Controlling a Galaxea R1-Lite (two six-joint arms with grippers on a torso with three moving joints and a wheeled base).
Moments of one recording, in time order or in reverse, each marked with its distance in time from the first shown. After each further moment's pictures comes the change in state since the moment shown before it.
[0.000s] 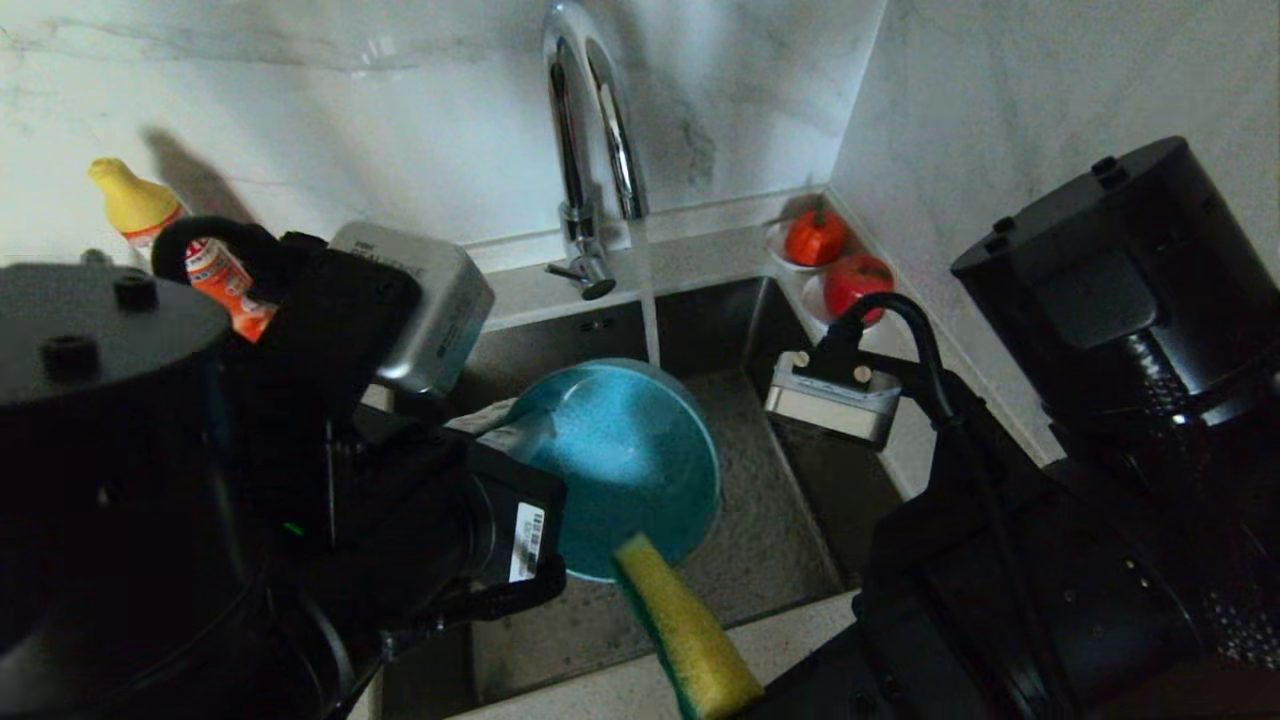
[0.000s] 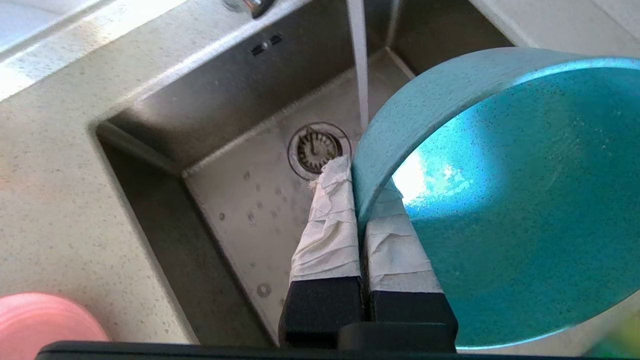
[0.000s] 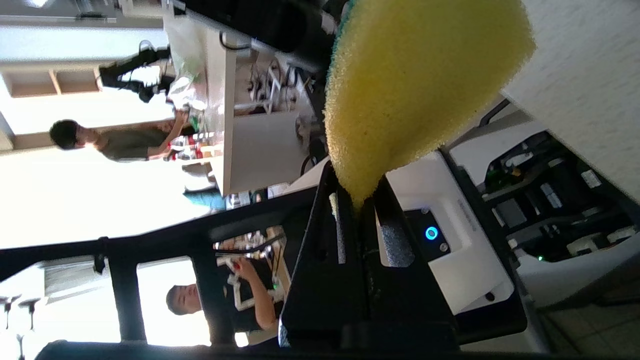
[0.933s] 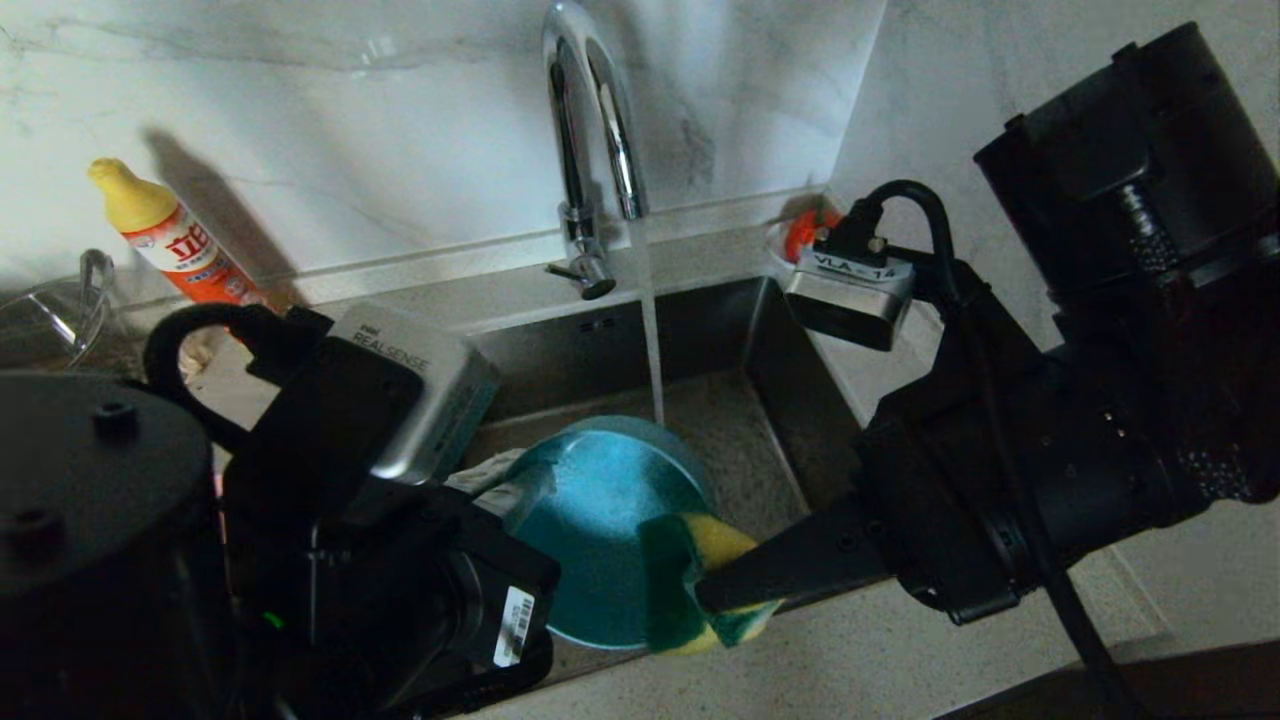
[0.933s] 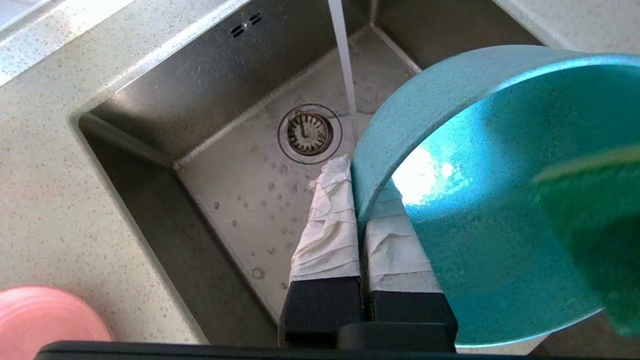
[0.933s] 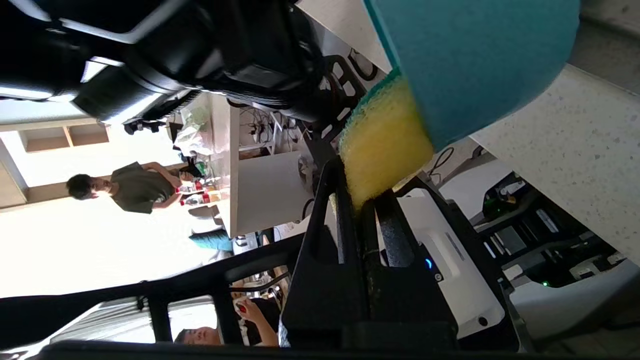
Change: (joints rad) left arm -0.047 -0.029 0.078 0.001 -0.003 0.010; right arm -0.081 0.031 -0.141 0.045 0.002 0.040
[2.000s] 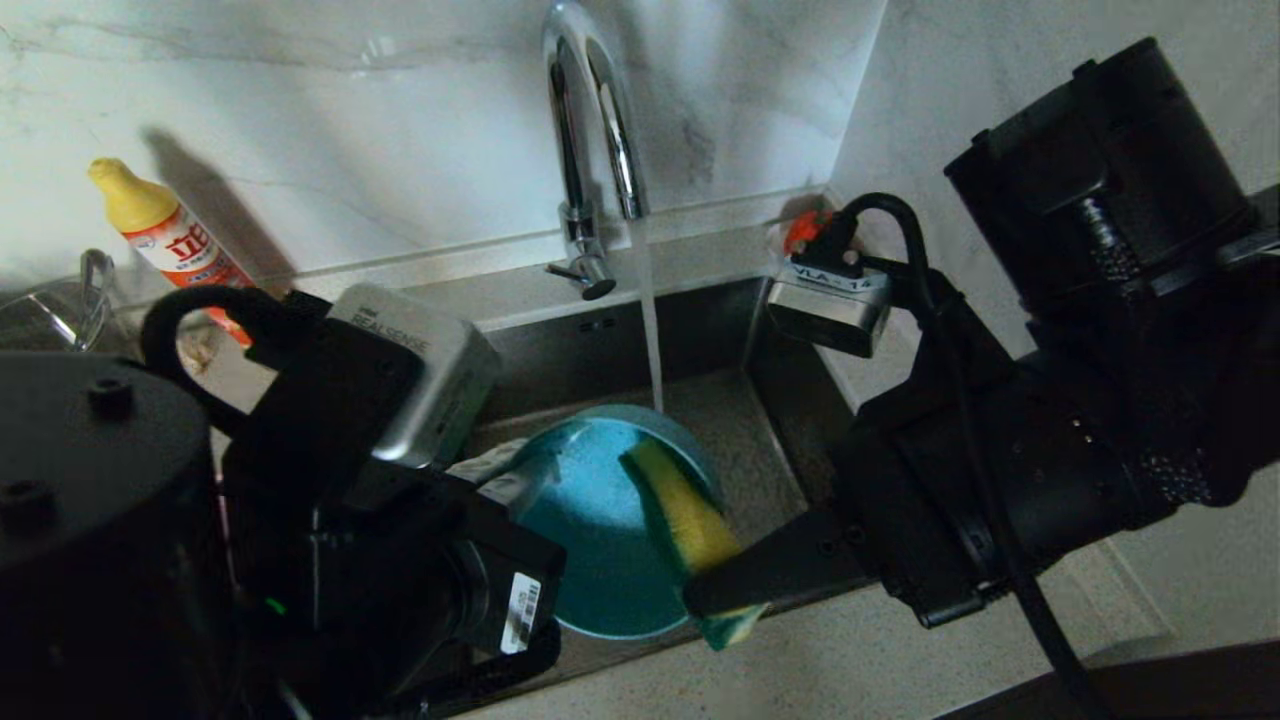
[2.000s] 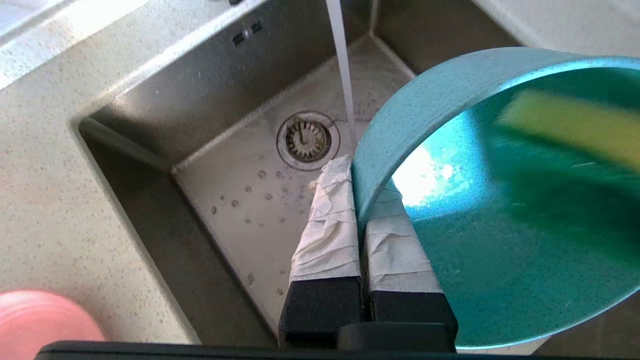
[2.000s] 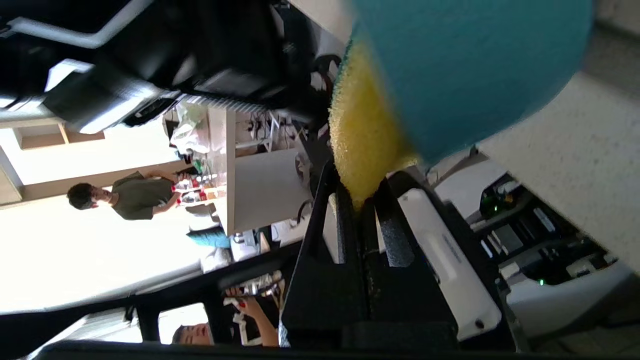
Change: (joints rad) left arm 0.000 0.004 -0.020 -0.006 0.004 -0.006; right arm 0.008 0.028 -0.011 -0.003 -0.006 -0.007
